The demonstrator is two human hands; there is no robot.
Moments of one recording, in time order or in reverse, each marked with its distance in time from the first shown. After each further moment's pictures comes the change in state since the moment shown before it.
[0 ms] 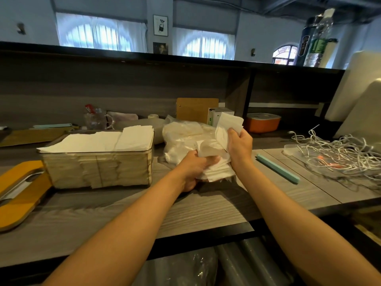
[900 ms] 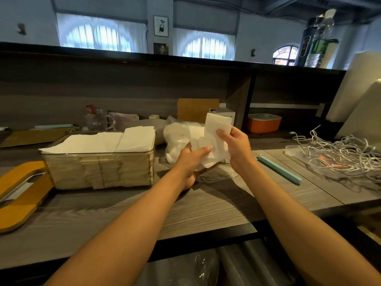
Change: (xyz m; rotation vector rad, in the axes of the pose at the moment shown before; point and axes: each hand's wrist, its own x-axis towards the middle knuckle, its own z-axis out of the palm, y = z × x) left_hand 0.011 -0.002 -0.009 -0.104 0.075 0.185; right_hand -0.006 -0.004 0.001 -0.053 -0.277 -0.018
